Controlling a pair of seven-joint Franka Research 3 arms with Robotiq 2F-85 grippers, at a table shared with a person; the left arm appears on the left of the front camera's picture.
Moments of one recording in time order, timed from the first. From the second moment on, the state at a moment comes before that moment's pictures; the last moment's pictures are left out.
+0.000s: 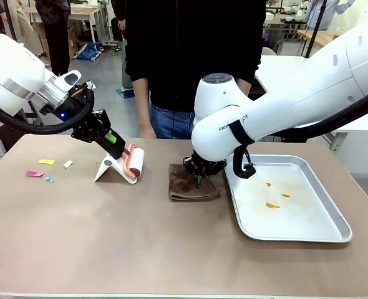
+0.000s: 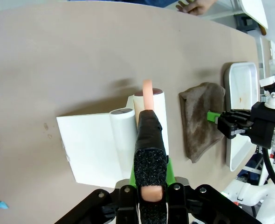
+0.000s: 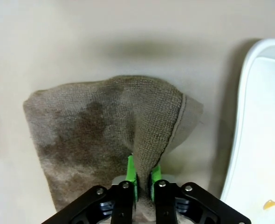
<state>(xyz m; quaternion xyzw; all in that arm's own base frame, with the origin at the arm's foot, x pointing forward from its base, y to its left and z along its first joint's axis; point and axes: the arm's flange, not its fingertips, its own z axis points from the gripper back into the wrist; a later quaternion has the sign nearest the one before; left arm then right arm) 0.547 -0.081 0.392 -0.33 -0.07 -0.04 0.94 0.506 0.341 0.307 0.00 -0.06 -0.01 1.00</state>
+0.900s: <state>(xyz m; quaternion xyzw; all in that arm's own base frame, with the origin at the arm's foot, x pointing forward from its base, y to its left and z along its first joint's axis) 0.520 -0.074 0.451 -0.37 -0.13 -0.06 0.92 0.509 0.309 0.343 0.09 -0.07 -0.01 0.99</state>
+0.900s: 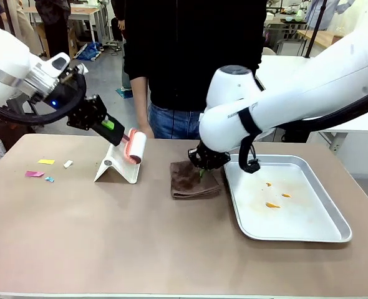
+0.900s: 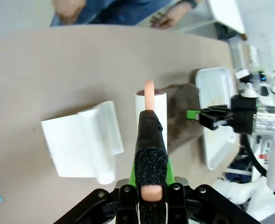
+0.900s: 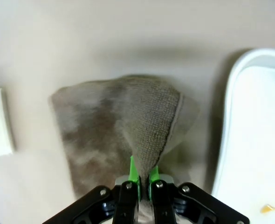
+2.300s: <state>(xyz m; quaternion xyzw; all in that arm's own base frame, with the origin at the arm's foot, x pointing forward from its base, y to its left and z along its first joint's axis) 0.323 0.169 0.461 -0.67 -0.09 0.03 0.74 0.347 -0.003 0.354 0.67 -0.07 0.06 0.74</state>
